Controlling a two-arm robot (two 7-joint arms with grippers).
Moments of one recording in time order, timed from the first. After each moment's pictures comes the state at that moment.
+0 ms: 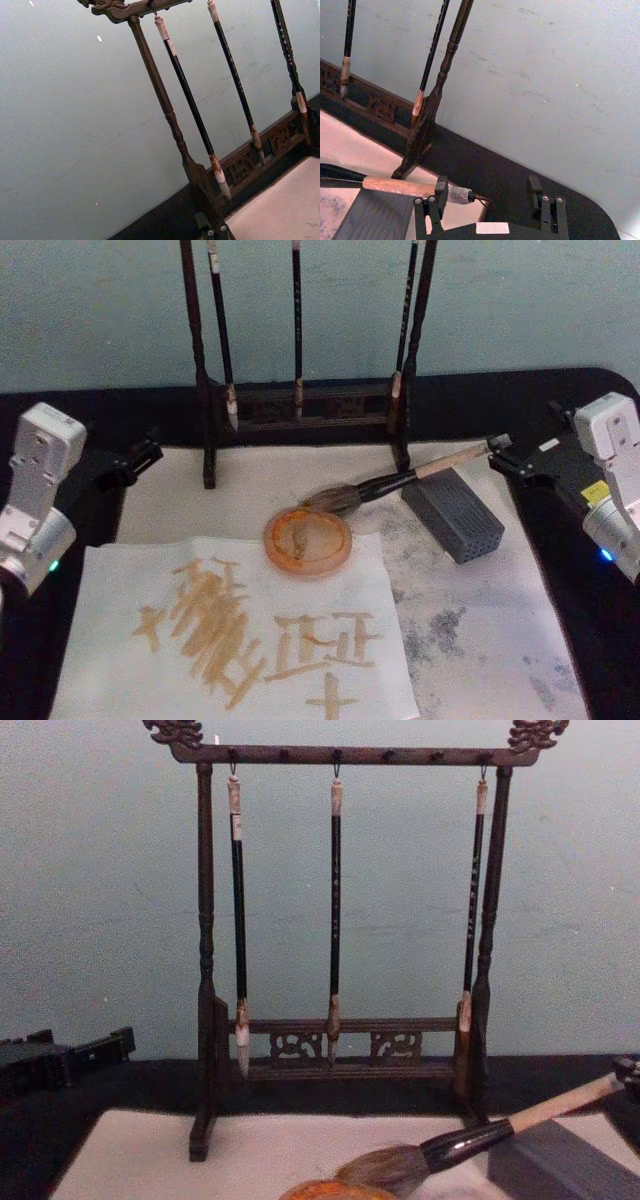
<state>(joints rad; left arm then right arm) -0.20 0.60 0.45 -1.41 -0.25 -0.12 0.03 0.20 0.60 -0.45 -1.41 0.25 -0.12 -0.03</state>
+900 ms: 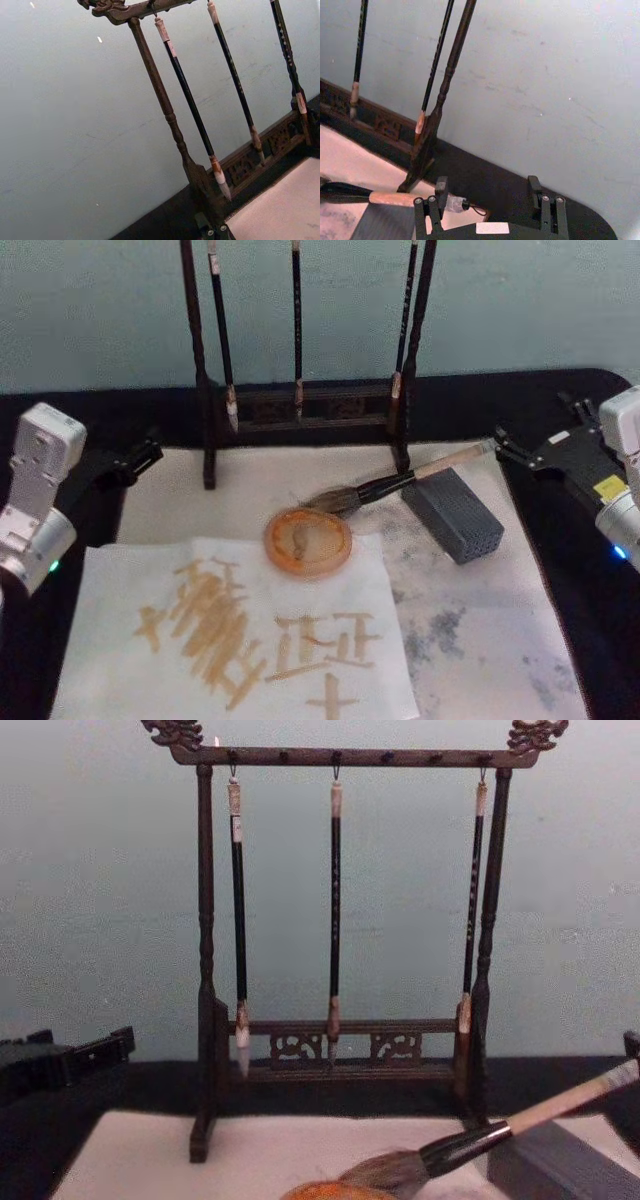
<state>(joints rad) -0.20 0.60 0.45 -1.41 -0.25 -0.12 0.03 0.15 0.61 -0.38 -1.47 0.28 -0.14 0.02</state>
